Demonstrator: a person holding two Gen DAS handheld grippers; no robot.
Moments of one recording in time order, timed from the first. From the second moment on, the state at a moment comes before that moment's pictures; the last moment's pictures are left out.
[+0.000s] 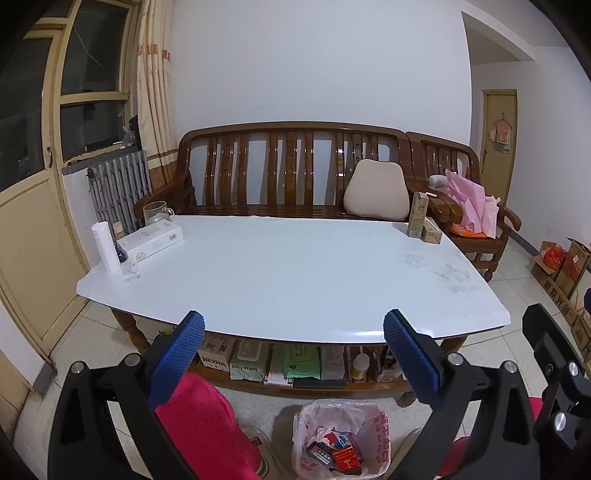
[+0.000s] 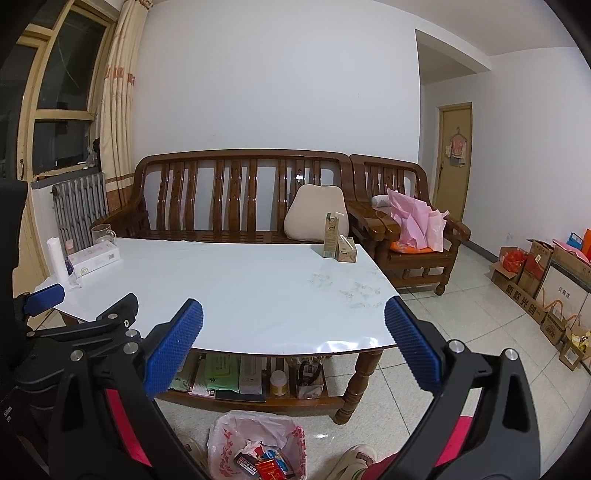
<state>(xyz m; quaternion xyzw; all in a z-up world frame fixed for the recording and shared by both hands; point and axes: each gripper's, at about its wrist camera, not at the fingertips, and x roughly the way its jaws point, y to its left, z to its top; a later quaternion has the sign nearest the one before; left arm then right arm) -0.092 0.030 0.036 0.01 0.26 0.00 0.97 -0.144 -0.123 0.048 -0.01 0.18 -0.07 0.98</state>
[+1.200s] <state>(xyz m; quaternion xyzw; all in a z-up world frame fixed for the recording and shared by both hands) -0.091 0.040 0.033 0.00 0.27 0.01 0.96 -0.139 -0.126 0.049 -0.01 0.18 -0.06 0.98</state>
